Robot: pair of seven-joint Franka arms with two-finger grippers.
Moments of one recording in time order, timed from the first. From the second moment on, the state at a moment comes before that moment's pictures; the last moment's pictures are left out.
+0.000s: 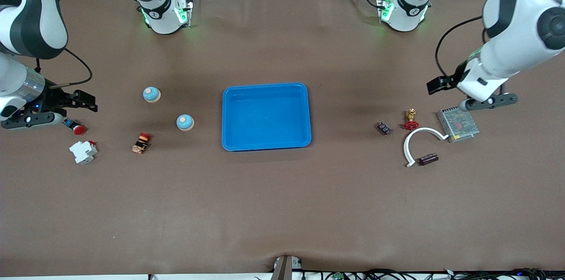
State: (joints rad) left arm -0.04 -0.04 -0.09 -2.09 -0.03 1.92 -0.27; right arm -0.19 0.04 0.00 -2.03 0.01 2.04 -0.40
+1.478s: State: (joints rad) left arm -0.08 0.39 -0.20 -2.26 -0.03 2.63 -0.98; right arm -0.37 0.28 0.01 -2.33 0.24 2.46 -0.73
